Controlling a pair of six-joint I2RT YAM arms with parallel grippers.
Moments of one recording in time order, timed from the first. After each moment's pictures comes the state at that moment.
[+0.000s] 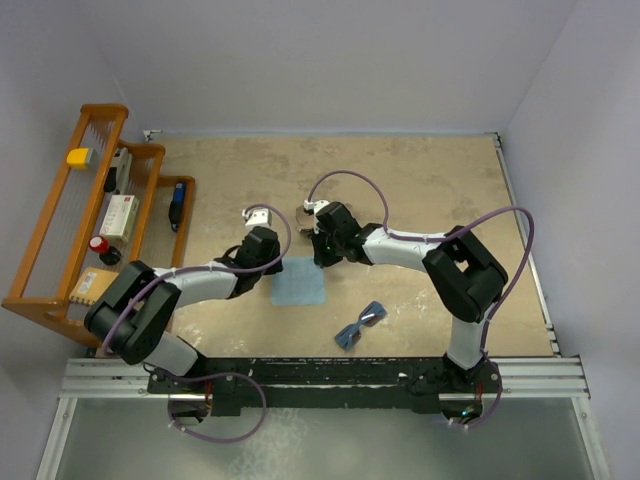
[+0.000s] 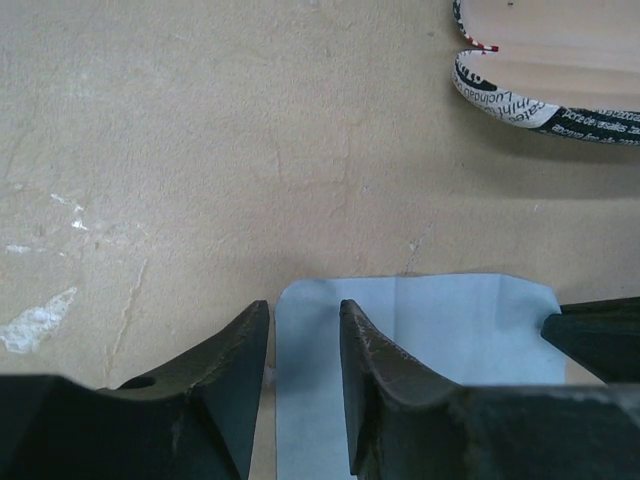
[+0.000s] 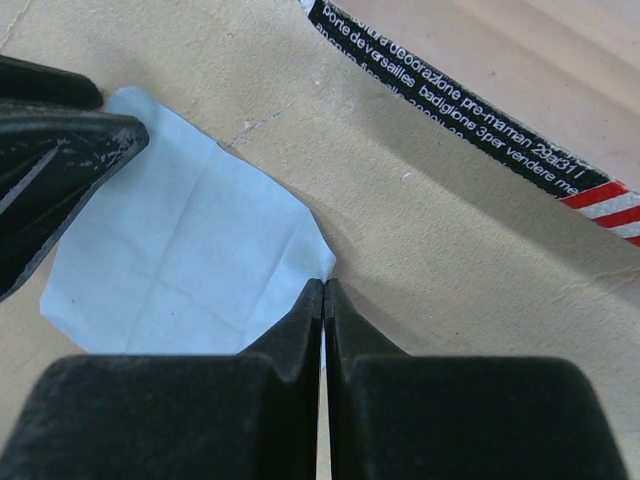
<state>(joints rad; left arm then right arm) -0.60 1.48 0.57 0.16 -0.31 -0.59 0.77 1.86 1.12 -0.13 -0.05 0.28</state>
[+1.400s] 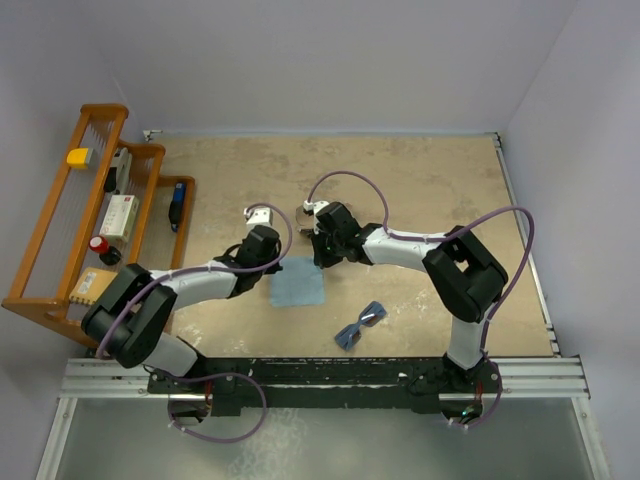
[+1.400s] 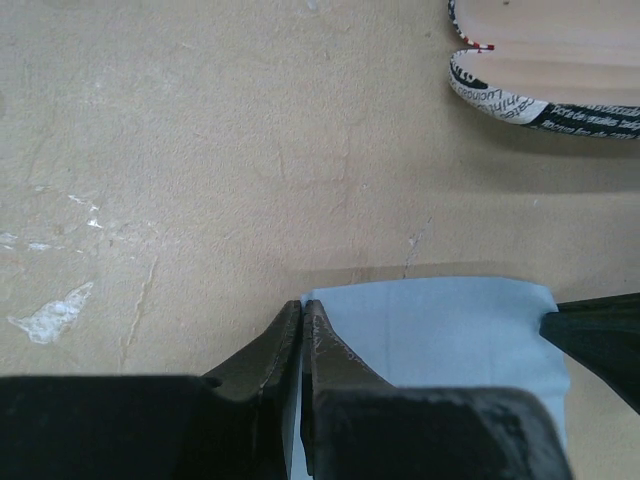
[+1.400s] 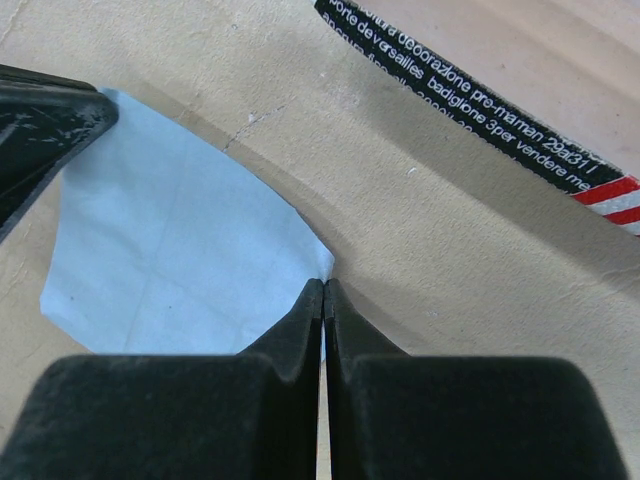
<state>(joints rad) -0.61 1.49 0.60 0.12 -0.34 -0.56 0.77 1.86 1.12 -0.14 -0.07 0.28</state>
